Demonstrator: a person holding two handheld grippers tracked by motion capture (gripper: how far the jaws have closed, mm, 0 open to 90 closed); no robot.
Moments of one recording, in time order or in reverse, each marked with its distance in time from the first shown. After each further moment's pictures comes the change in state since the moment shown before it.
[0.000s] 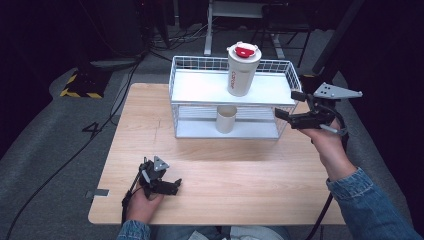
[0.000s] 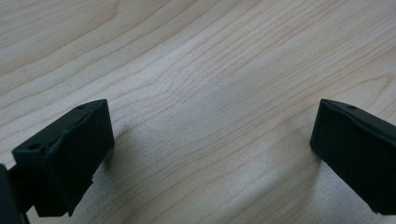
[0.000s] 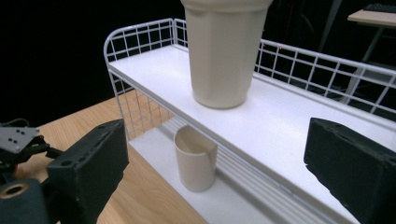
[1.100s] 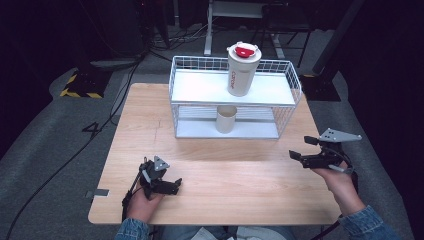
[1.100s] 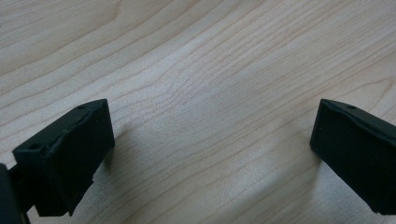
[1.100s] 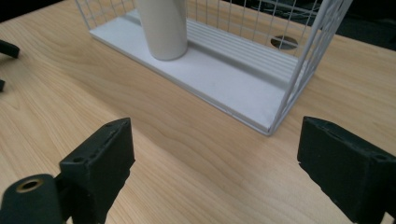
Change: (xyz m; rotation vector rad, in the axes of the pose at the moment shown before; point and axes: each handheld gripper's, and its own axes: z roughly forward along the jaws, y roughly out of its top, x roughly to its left) left arm -0.001 0.001 0.001 -0.002 0.007 -0.003; right arm -0.008 -0.129 -0.038 0.253 -0.102 0.080
